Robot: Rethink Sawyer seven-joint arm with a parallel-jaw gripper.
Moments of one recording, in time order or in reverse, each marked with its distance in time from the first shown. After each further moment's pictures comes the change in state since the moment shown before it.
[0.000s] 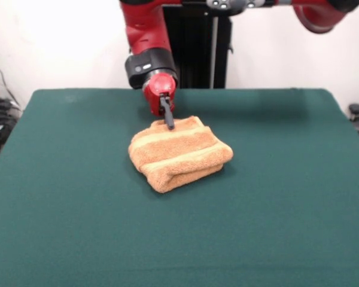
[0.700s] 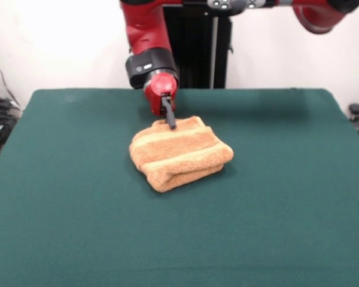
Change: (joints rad) arm 0.005 0.010 -0.008 0.001 0.001 -0.012 0.000
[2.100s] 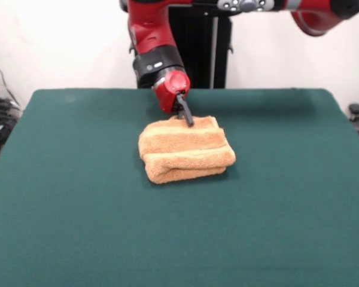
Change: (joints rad) arm 0.039 0.058 -0.054 0.009 0.003 -0.084 0.000
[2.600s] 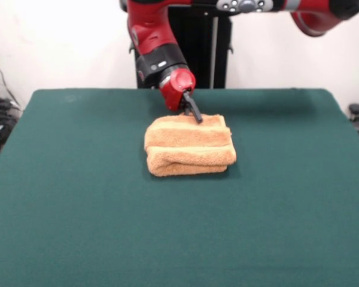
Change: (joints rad) arm 0.000 0.003 0.000 0.000 -0.013 -0.073 0.000
